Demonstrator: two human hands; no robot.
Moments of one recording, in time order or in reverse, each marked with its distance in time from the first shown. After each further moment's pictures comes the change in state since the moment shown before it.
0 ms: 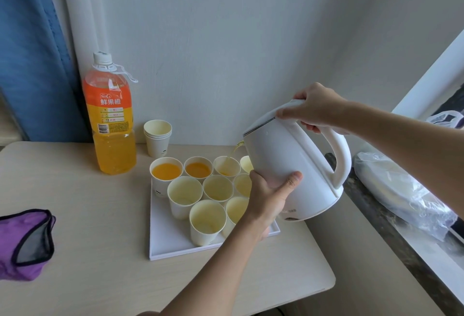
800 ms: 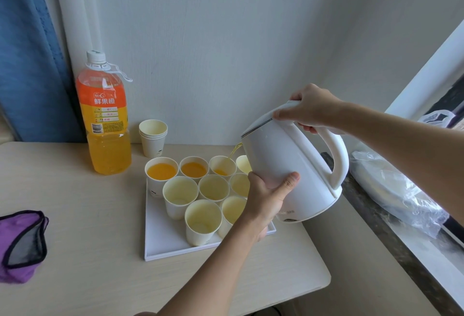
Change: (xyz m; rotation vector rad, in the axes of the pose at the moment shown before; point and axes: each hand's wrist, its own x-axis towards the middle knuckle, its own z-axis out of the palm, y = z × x) left_hand 0.002 -0.006 0.002 0.000 -0.041 -0.044; right_hand -0.002 0.002 -0.001 -0.048 -0.002 0.009
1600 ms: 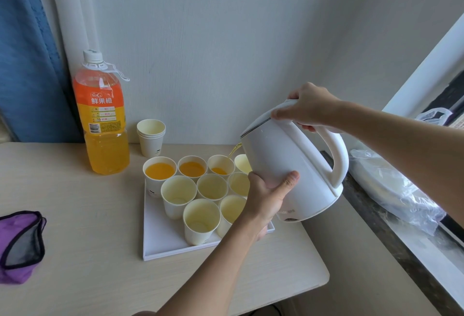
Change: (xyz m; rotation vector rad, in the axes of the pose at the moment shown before) left_hand -0.002 -0.001 0.003 -0.009 -0.017 0.010; right_hand -0.003 -0.002 -0.001 -0.063 0.011 -0.025
